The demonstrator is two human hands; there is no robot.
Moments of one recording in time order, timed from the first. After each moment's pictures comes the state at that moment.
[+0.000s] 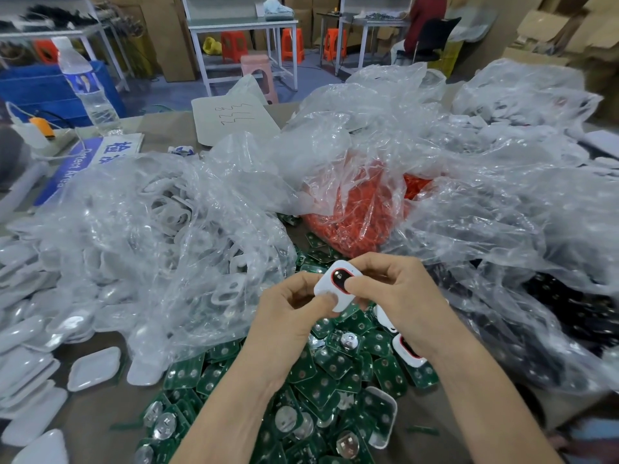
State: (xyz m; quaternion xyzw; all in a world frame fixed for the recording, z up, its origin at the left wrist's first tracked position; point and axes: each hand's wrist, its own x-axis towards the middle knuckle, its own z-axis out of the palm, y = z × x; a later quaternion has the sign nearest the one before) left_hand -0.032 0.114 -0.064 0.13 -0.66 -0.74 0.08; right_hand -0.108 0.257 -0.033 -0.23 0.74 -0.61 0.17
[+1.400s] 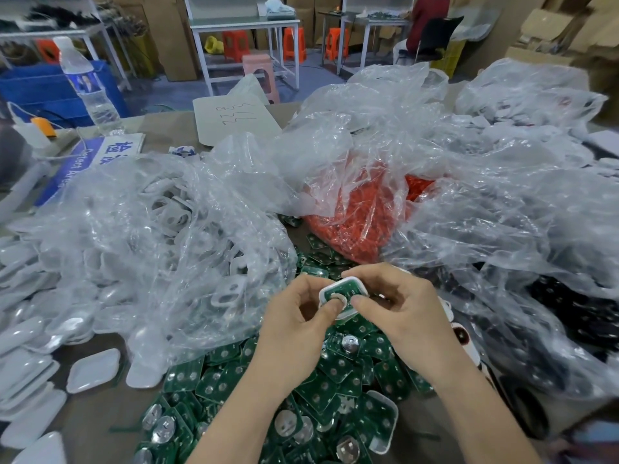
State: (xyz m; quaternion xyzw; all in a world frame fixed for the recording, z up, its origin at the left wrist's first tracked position) left_hand -0.030 0.125 -0.062 0.12 -0.75 -0.64 0.14; right_hand -0.096 0.264 -0.050 -0.27 0.73 -0.62 0.10
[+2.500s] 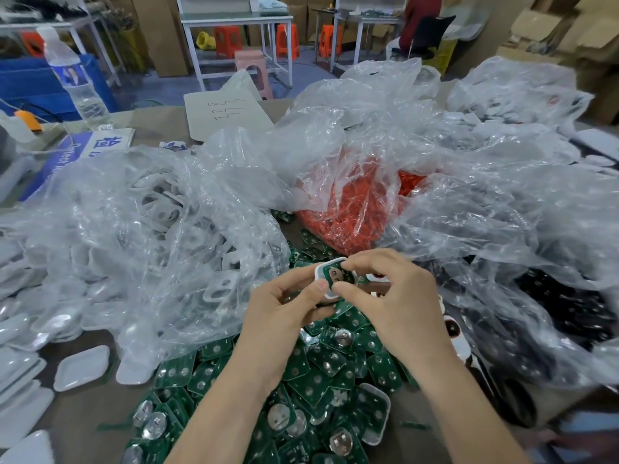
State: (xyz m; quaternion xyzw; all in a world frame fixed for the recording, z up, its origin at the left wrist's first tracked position) left_hand -0.030 0.120 -0.059 0.12 -0.58 -0.80 0.11; right_hand -0.094 0.255 -0.042 -0.23 0.85 -0.47 -0.06
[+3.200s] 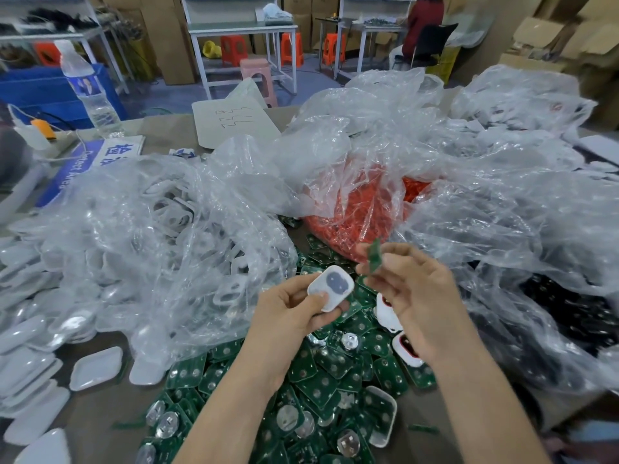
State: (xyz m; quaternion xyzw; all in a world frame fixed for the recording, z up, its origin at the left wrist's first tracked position) left_hand -0.031 0.116 -0.059 0.18 -0.57 -0.80 0.06; right_hand -0.103 0.263 -0.033 -0.09 0.57 -0.80 0.16
